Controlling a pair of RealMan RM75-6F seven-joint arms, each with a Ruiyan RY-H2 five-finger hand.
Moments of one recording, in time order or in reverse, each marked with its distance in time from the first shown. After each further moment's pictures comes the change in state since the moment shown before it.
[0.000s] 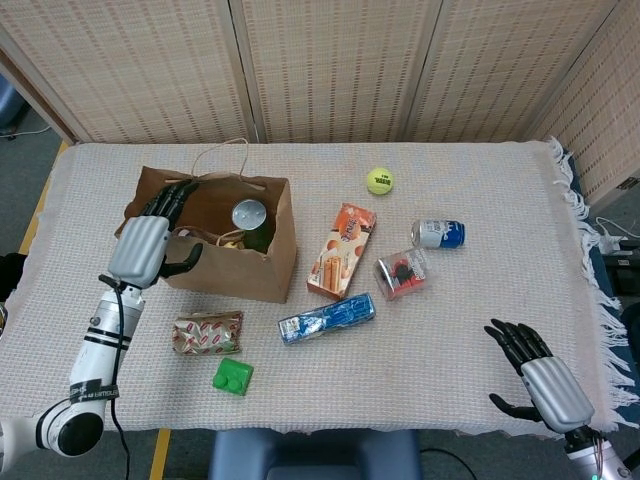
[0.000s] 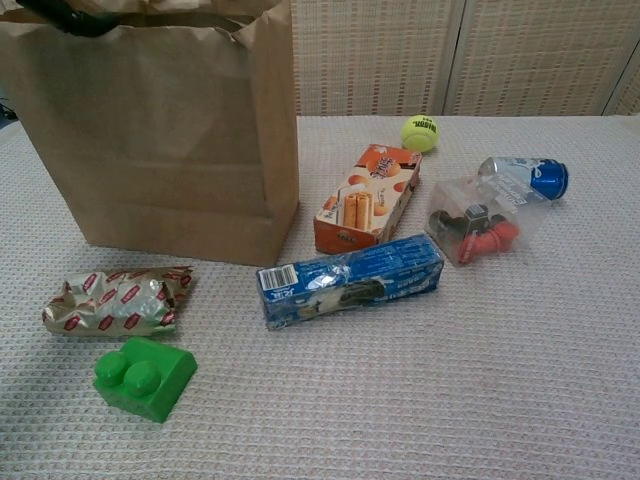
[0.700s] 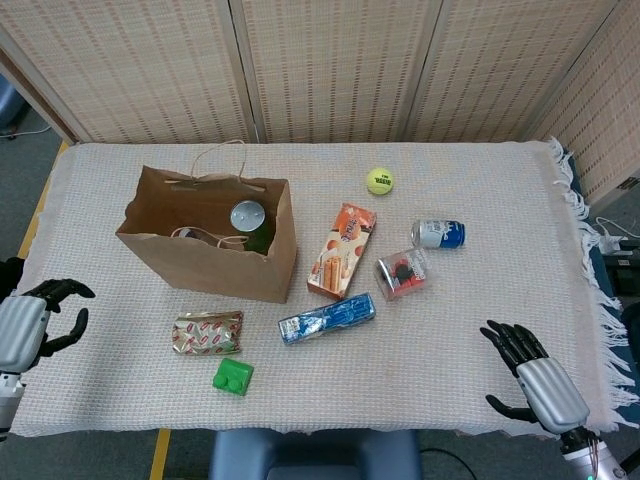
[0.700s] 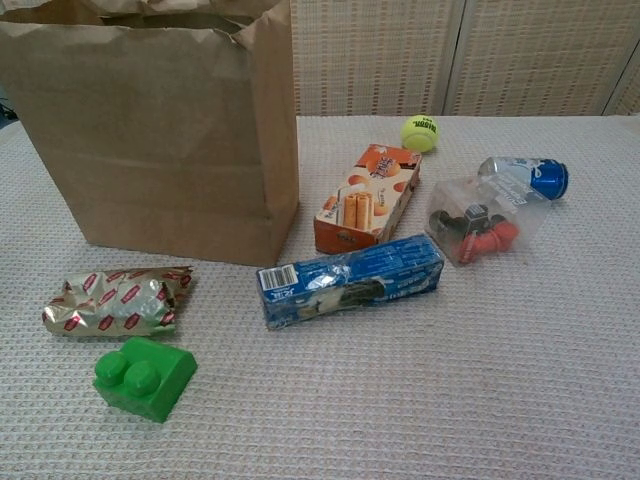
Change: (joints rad) left arm 0.421 0.155 0.311 0.264 0.548 0.265 -0.475; right arm 0.000 -0.011 -0.002 -0.009 -0.008 -0.006 -0.028
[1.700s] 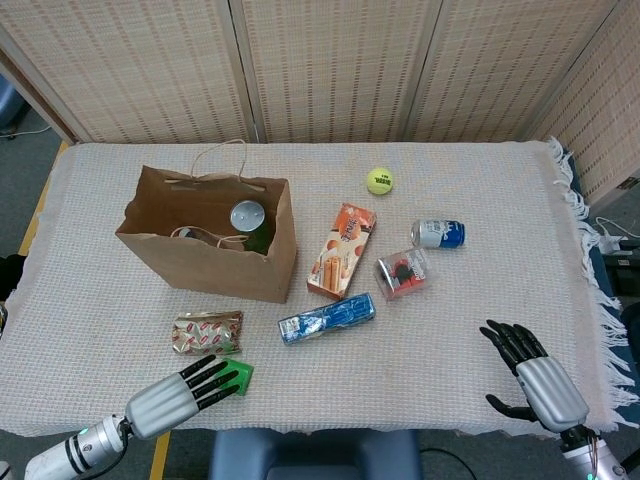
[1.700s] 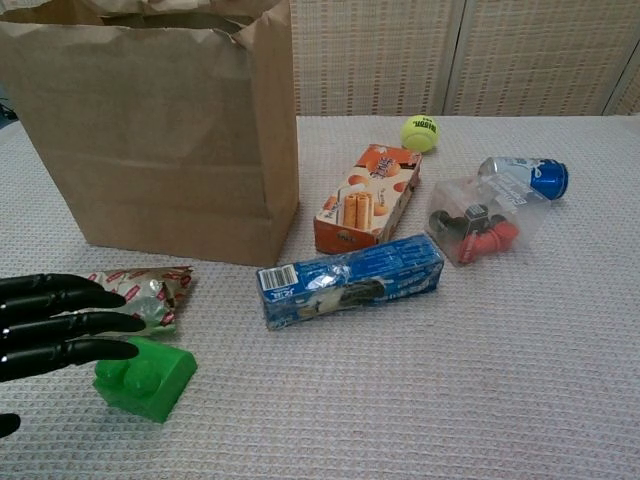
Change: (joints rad) left arm -0.178 -0.299 0.219 0.307 0.633 -0.204 0.390; right arm 0.007 0.007 0.001 -0.002 0.010 -0.014 0.010
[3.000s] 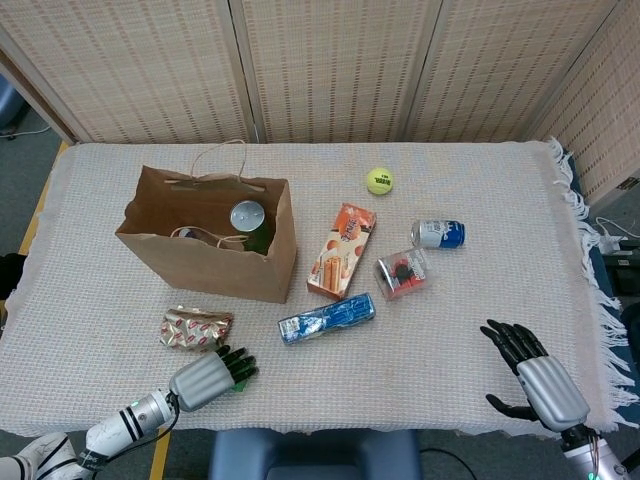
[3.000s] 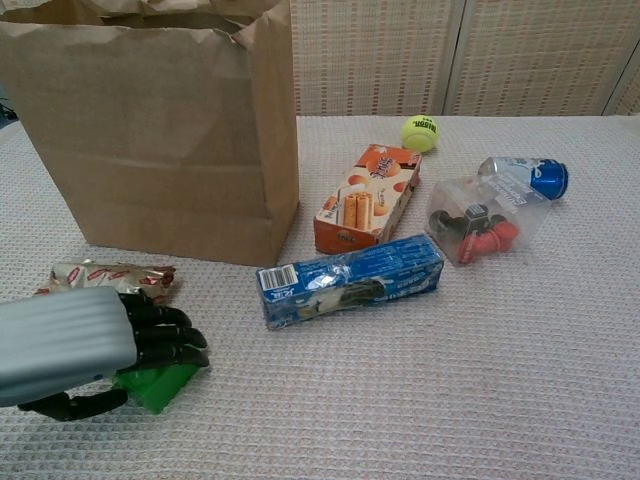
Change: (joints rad) left arm -0.119 -0.167 -0.025 0.037 -0.232 -0.234 0.116; right arm 0.005 0.008 -0.001 -0.005 0.004 -0.008 0.015
